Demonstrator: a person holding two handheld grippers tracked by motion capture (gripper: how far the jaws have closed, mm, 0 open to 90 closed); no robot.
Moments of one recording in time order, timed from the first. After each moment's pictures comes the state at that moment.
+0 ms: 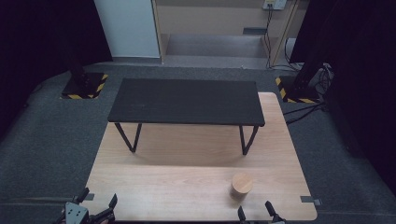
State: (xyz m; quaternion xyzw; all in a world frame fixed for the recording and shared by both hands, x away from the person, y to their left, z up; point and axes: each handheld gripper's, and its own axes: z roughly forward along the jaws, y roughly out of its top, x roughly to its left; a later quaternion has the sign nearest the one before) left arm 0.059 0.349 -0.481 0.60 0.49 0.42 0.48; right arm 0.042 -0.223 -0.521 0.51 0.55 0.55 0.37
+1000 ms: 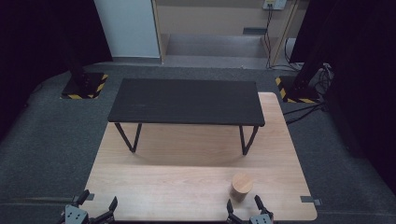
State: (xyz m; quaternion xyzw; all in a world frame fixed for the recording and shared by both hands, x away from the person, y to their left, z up) left arm 0.053 0.350 -0.481 0.61 0.48 0.41 0.48; right arm 0.064 -0.182 -0.530 0.50 0.56 0.53 0.40
